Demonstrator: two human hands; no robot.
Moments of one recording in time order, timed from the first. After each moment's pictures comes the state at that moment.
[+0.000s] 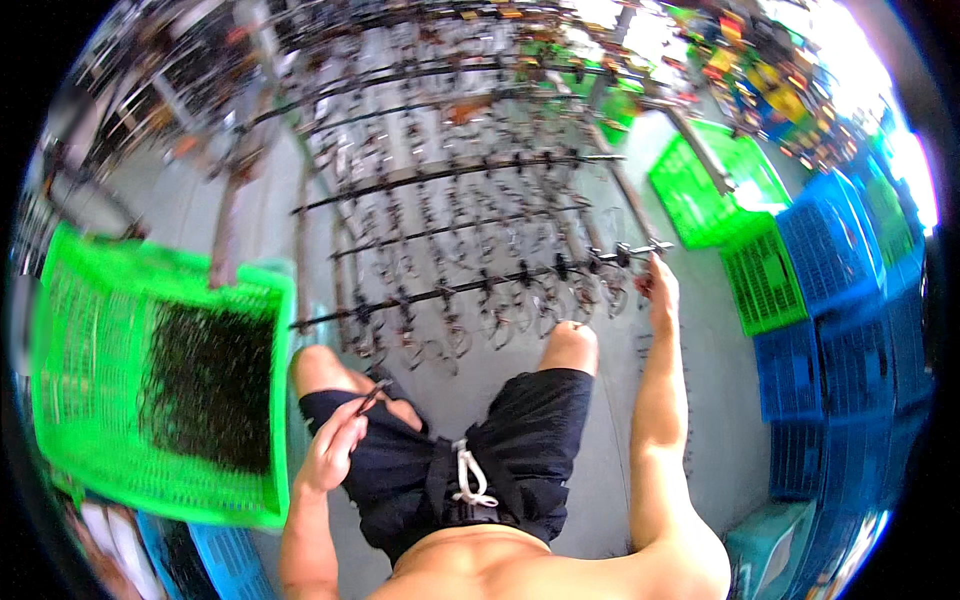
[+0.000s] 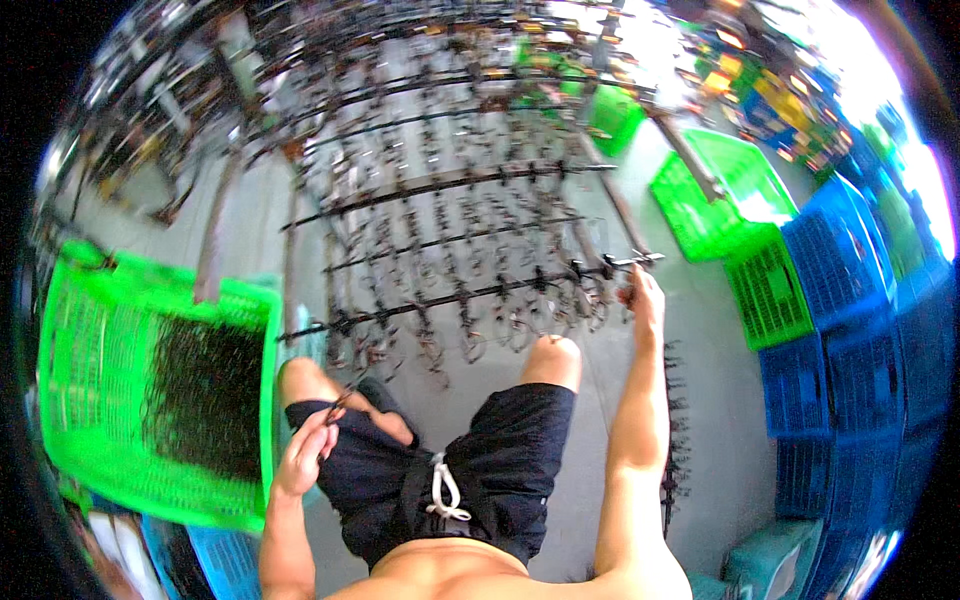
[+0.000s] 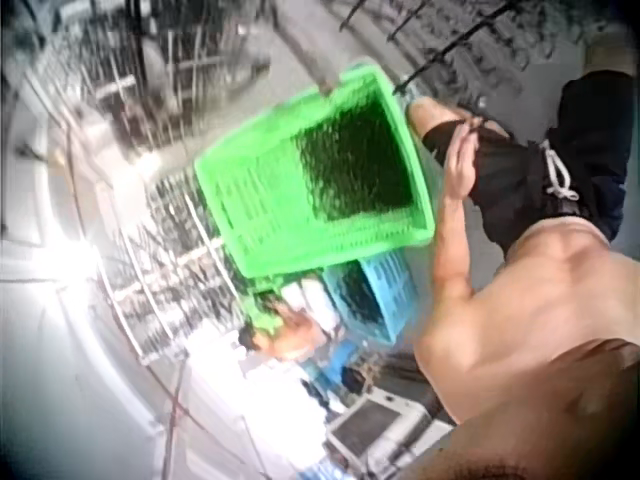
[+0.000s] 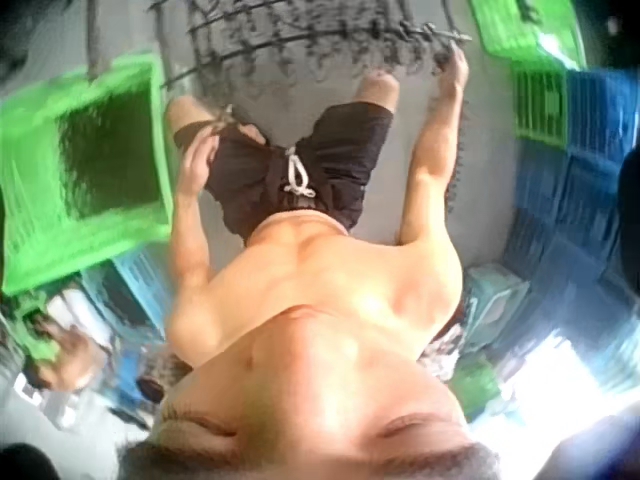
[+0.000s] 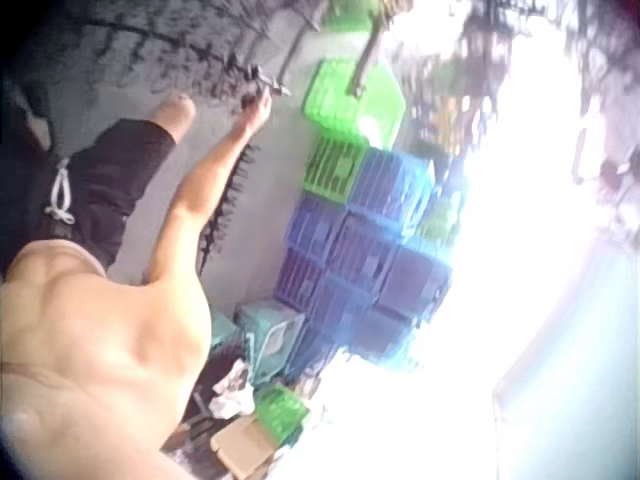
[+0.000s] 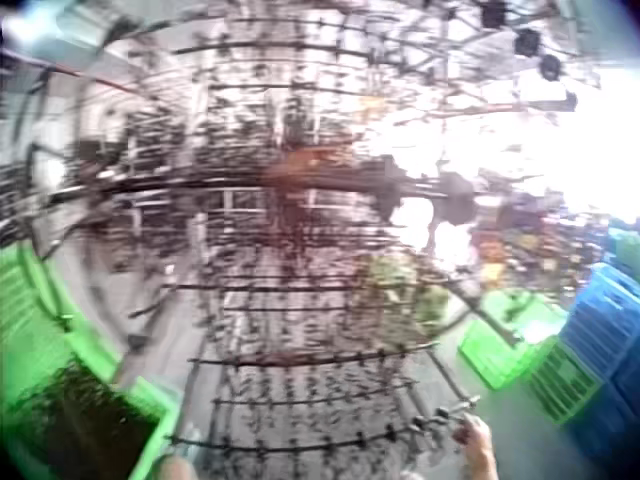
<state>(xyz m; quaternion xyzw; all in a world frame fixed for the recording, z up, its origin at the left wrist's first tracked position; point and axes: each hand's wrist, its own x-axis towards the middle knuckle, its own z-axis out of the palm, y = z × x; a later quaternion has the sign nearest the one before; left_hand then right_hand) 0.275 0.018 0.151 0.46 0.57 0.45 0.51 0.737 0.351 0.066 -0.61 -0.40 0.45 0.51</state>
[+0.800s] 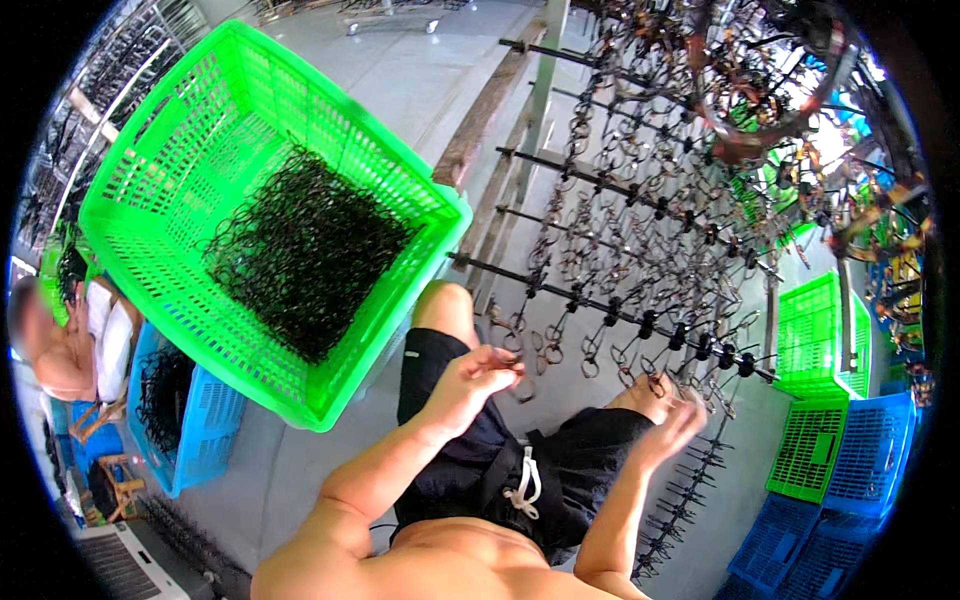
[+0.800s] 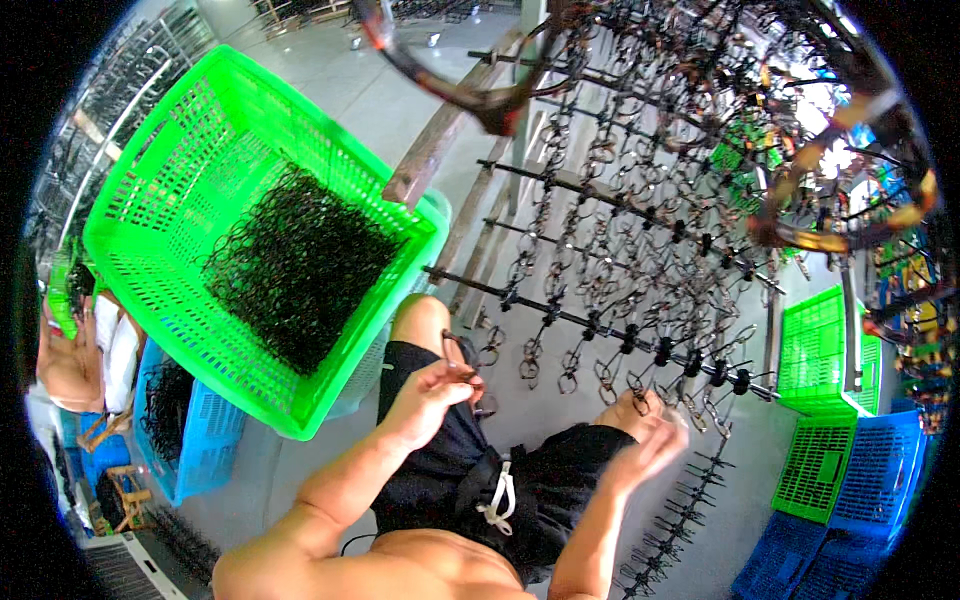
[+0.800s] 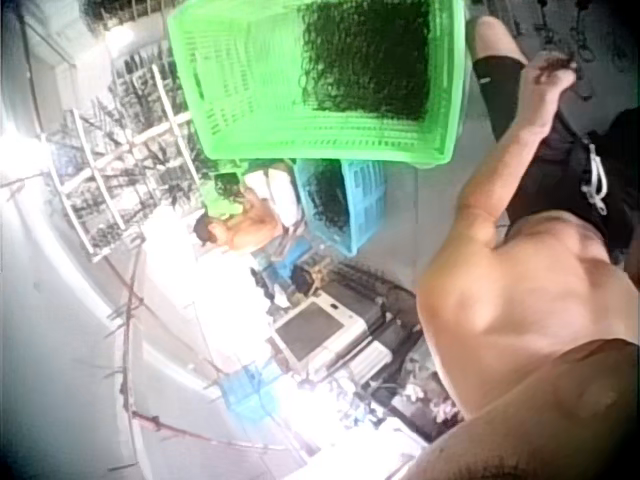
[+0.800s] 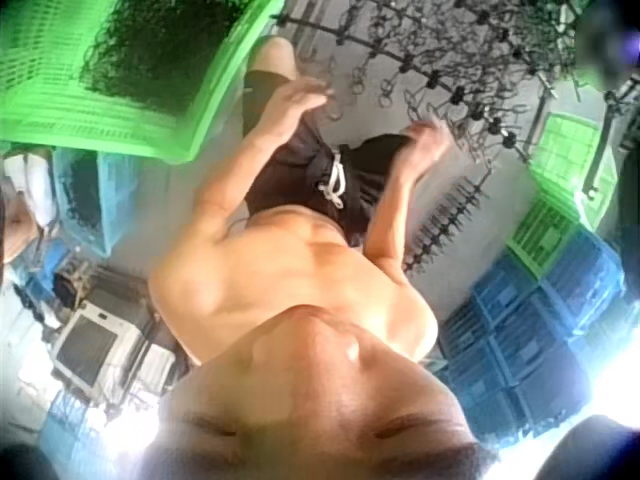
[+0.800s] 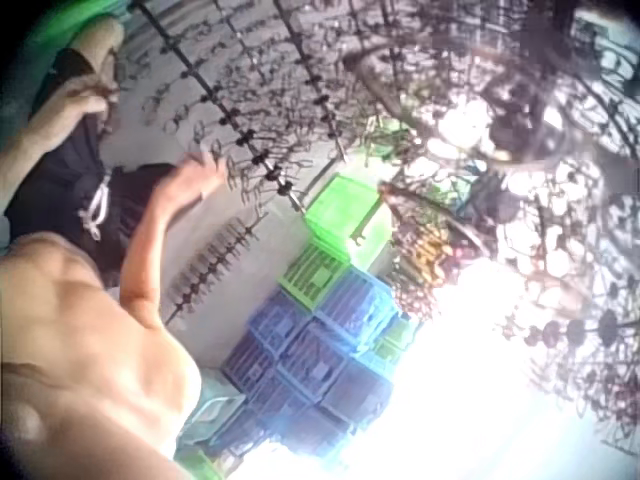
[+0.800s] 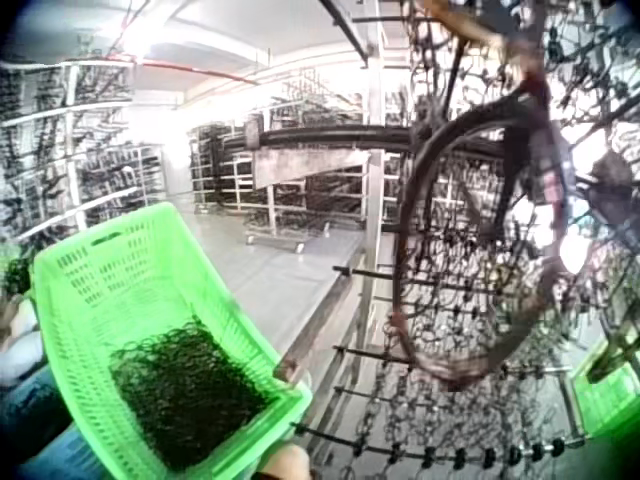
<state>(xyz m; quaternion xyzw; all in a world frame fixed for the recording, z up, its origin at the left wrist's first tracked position) 0.292 0.033 0.124 0.13 0.46 0.69 0.55 0.546 0.185 0.062 -0.52 -0.60 0.27 0.55</state>
